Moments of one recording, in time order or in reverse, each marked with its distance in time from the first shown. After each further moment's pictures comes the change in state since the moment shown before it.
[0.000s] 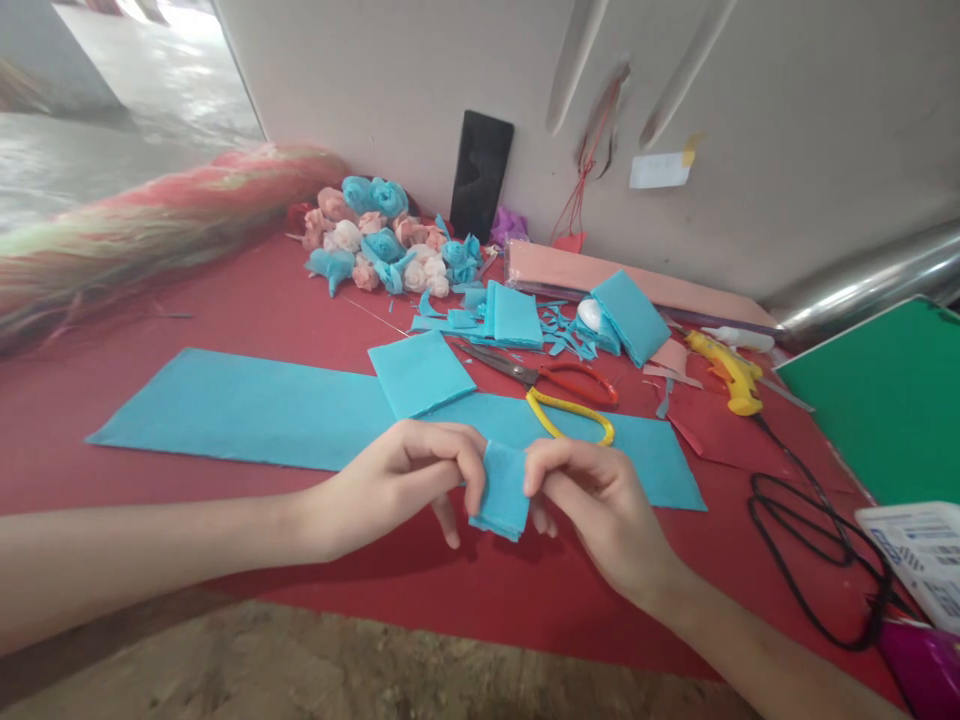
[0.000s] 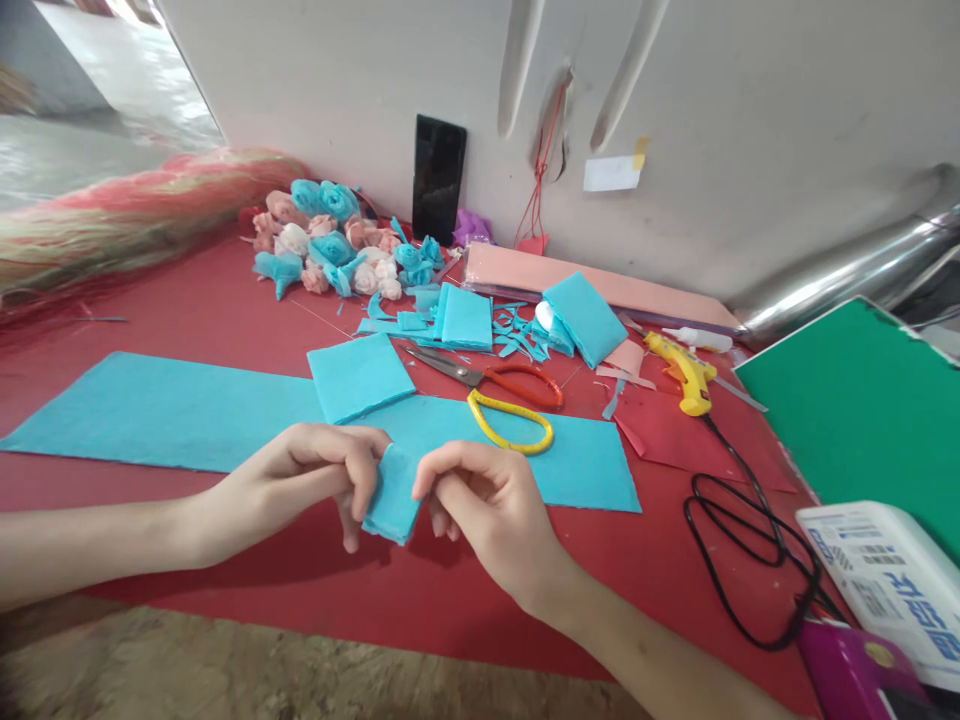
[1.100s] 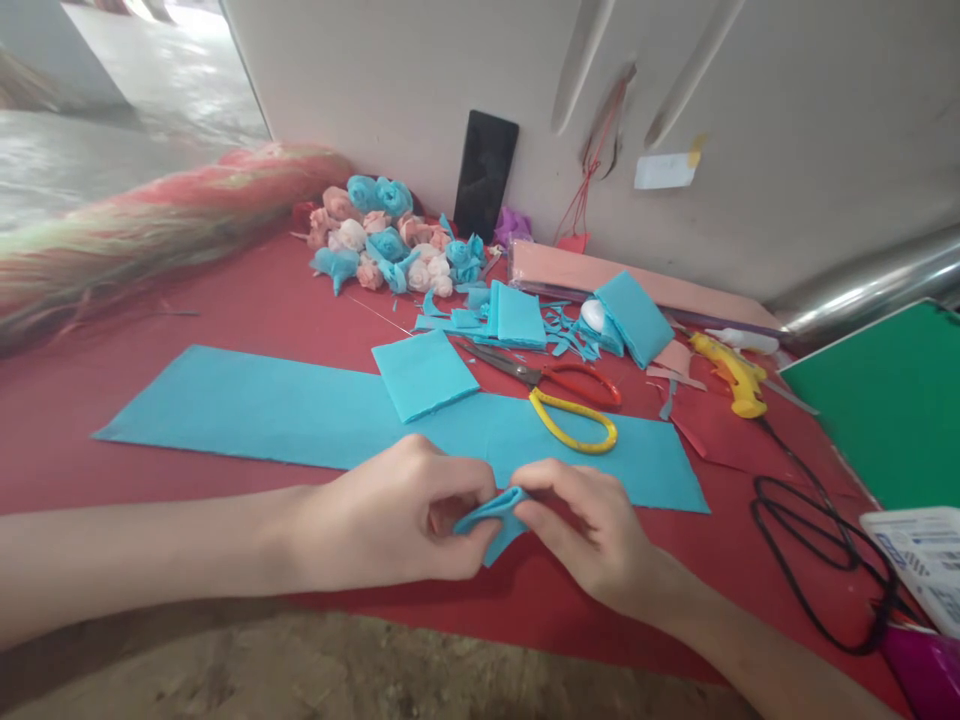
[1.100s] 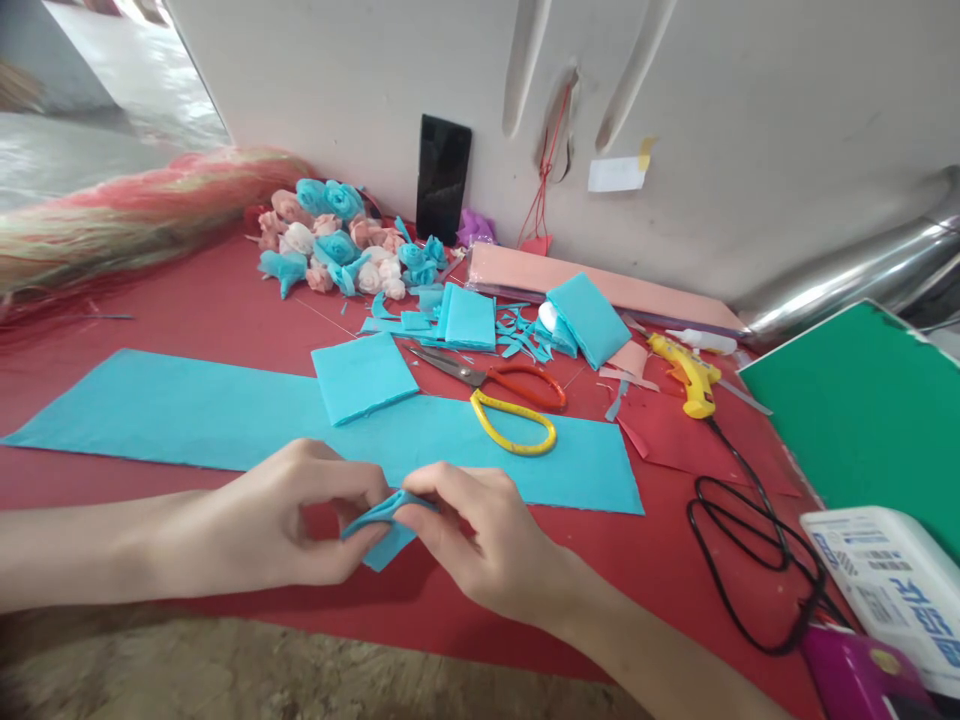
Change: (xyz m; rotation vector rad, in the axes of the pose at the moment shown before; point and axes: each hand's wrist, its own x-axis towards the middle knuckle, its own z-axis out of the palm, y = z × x) left_hand -0.007 0.005 0.011 0.932 0.024 0.124; right_hand -0.006 0.004 -0.006 -0.688 -0.159 -0.464
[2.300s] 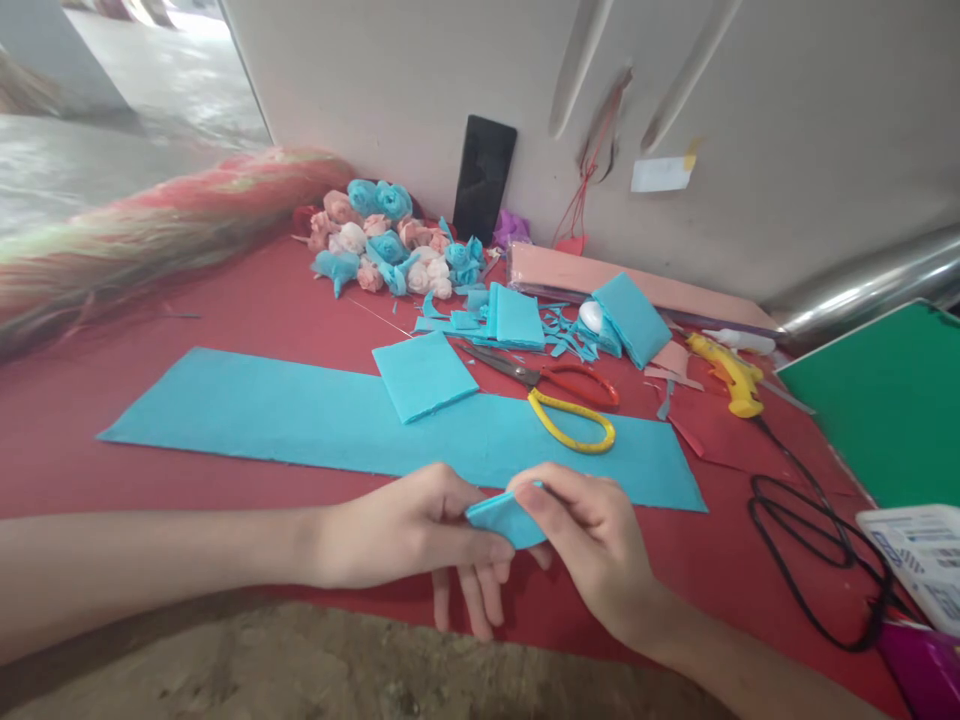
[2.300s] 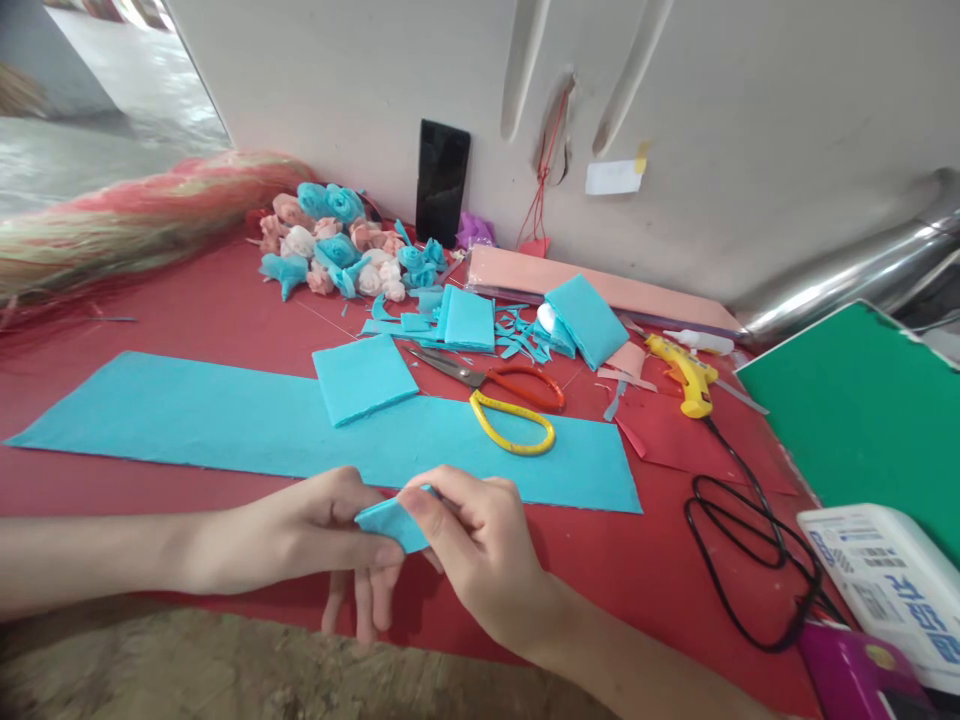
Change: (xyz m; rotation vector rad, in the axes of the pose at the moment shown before) left_hand 0.001 -0.006 0.011 -1.037 -0.466 -0.385; right_hand -0.002 -0.014 0.010 0.302 0.061 0.408
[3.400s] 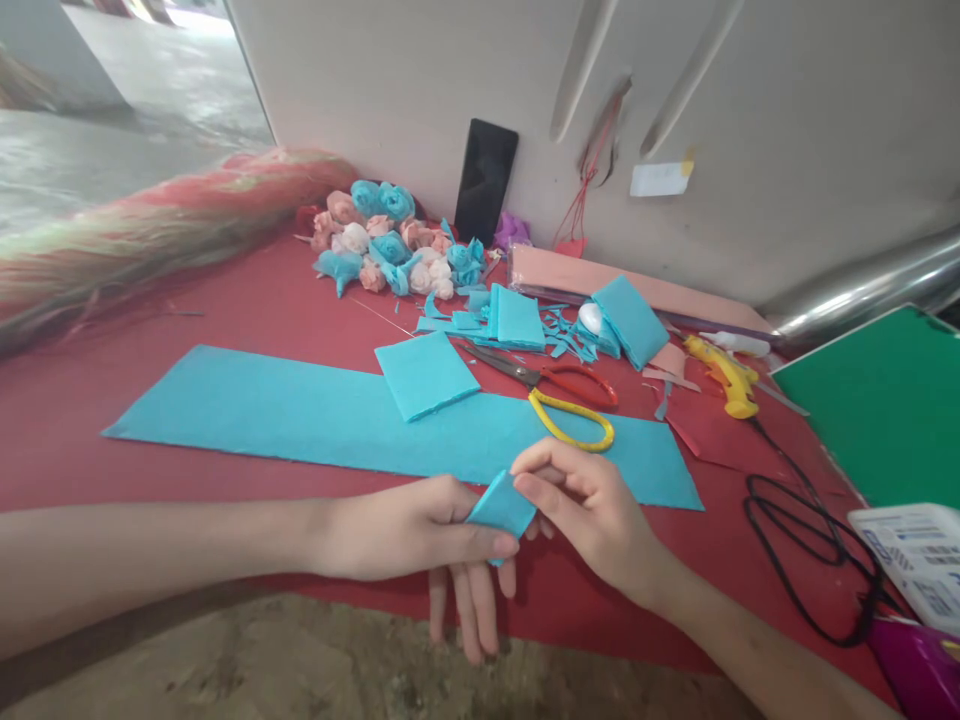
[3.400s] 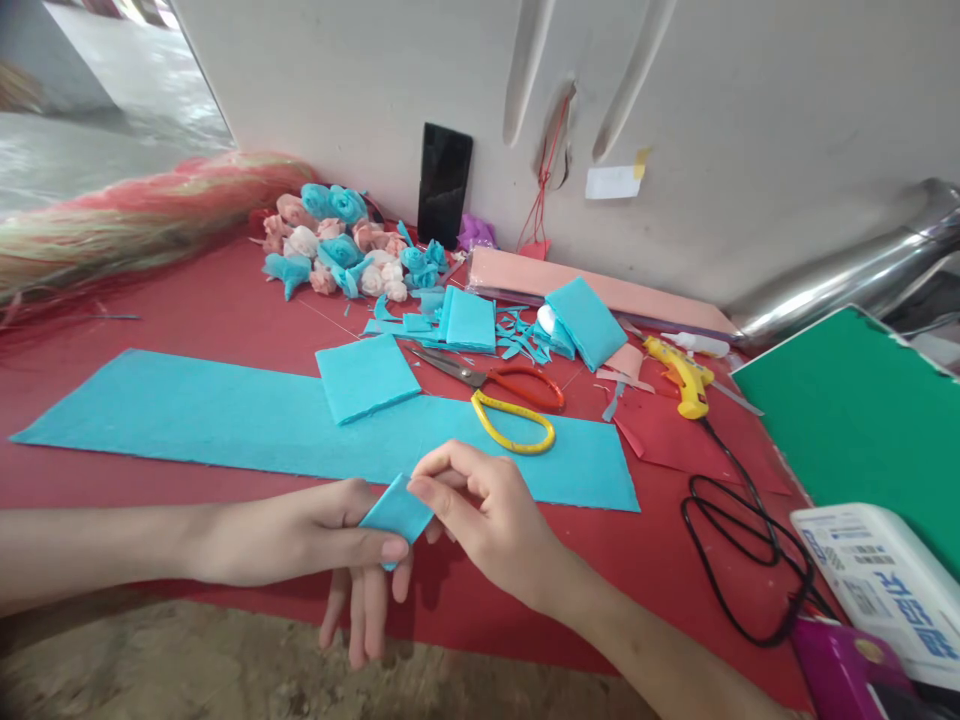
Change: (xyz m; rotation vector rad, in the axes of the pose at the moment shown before) left_hand 0.000 -0.004 -0.002 0.065 -0.123 -0.034; right_hand 0.011 0.001 -0.012 0.250 -0.159 0.162
